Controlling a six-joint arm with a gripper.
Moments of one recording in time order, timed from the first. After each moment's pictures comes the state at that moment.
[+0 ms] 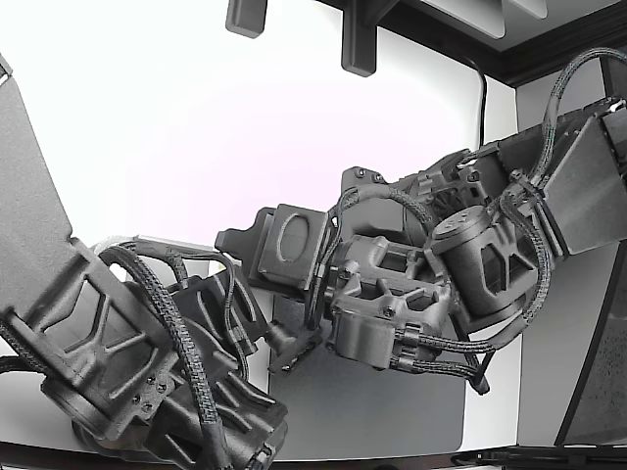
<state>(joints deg) 36.7 117.9 141.2 39.4 37.7 -53.8</state>
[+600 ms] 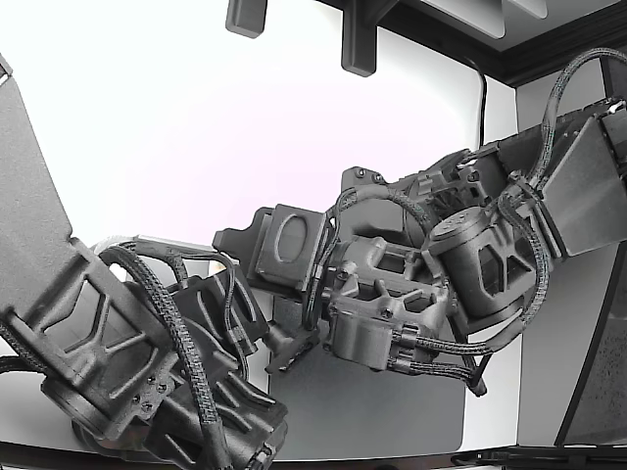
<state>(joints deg) 36.7 117.0 140.6 39.1 38.1 -54.1</state>
